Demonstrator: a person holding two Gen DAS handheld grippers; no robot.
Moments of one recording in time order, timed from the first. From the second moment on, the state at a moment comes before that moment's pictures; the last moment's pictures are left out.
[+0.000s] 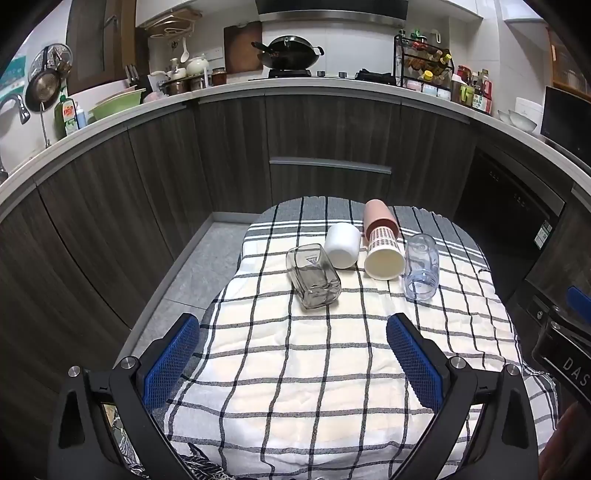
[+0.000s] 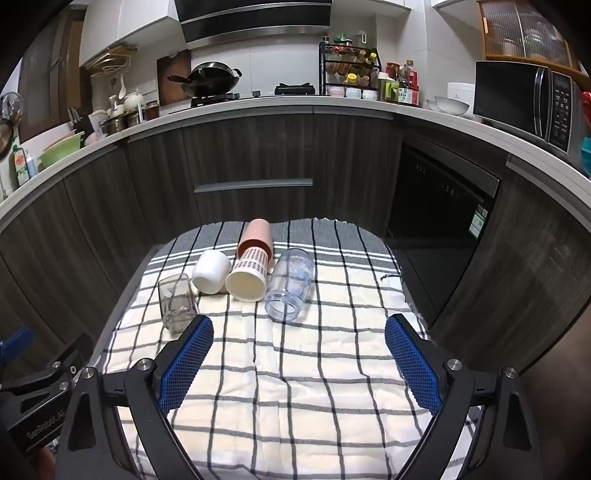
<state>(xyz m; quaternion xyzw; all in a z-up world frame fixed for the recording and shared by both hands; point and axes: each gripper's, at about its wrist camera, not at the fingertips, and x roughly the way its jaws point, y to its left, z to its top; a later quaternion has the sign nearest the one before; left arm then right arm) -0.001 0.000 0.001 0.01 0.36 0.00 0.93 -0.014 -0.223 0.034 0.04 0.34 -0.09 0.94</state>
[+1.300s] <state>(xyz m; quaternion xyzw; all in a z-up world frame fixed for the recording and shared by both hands) -0.003 -0.005 -0.009 0.01 0.36 -0.01 0.93 -0.013 -0.223 0.029 0.04 0.34 -0.09 0.93</state>
